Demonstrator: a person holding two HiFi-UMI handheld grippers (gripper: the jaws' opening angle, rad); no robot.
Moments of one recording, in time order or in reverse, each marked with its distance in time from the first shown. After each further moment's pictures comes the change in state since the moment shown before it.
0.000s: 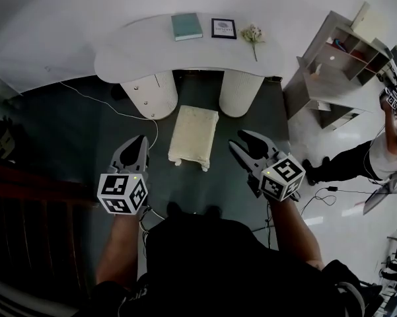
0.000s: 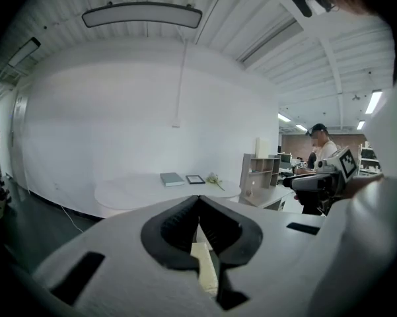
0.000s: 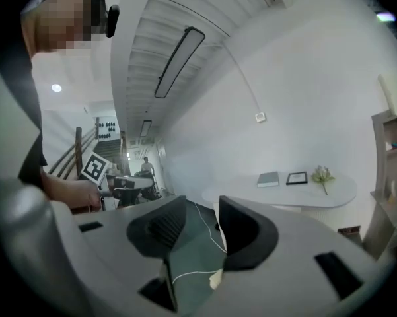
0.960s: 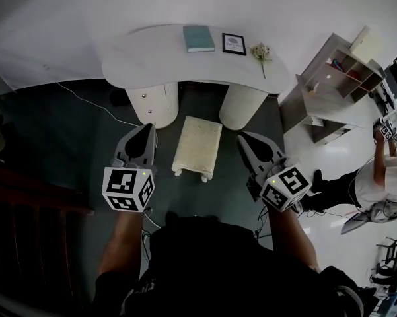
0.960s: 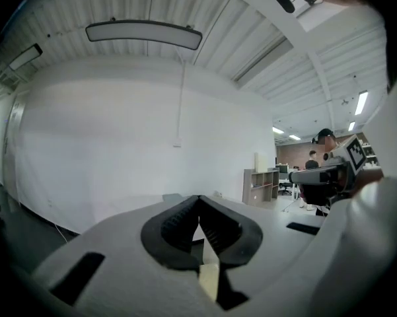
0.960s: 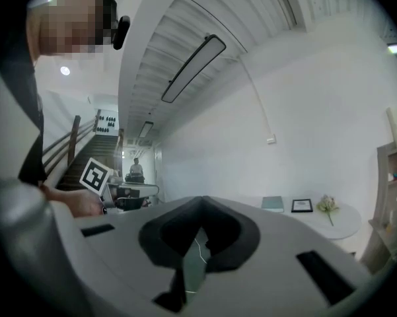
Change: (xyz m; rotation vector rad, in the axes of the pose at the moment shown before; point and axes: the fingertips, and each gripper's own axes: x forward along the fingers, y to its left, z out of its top) left arm -0.011 0.078 0.061 0.055 -0.161 -0.040; right arm 0.072 0.077 0.078 -0.128 -0.101 -0.073
